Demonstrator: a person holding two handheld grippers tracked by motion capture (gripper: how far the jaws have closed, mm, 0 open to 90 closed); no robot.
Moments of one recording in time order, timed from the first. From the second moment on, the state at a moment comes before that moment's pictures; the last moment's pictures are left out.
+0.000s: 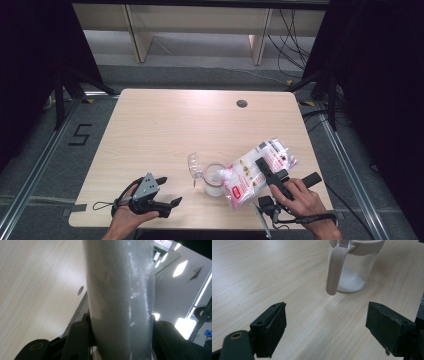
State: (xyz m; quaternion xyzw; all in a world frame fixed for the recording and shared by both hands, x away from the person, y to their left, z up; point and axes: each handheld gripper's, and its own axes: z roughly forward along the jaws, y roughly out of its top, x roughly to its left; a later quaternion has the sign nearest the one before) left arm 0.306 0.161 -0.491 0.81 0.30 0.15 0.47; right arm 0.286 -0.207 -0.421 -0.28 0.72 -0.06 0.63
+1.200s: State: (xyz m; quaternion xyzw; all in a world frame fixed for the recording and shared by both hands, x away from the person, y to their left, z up) left arm 0.304 0.160 -0.491 0.81 0.32 0.15 0.47; right arm 0.285 -0.207 -0.420 -0.29 0.72 -0.06 0.63
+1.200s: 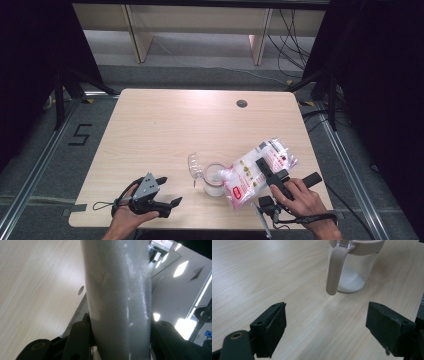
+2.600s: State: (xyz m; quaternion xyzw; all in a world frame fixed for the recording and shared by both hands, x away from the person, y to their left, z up) left arm 0.305 0.160 -0.491 0.81 0.32 0.15 0.48; right arm 0.285 -0.208 -0.421 -0.28 0.72 -0.06 0.63
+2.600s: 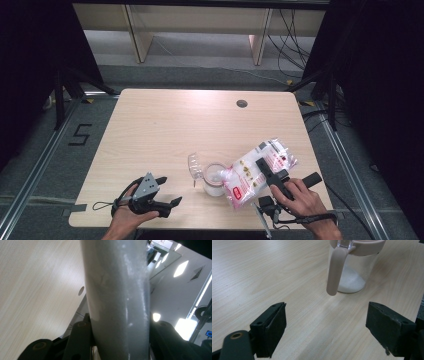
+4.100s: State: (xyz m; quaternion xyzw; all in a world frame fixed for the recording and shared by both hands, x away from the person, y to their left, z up) left arm 0.306 0.161 -0.491 0.81 0.30 0.16 0.47; right arm 0.285 -0.207 -0.420 -0.29 0.72 -0.06 0.63
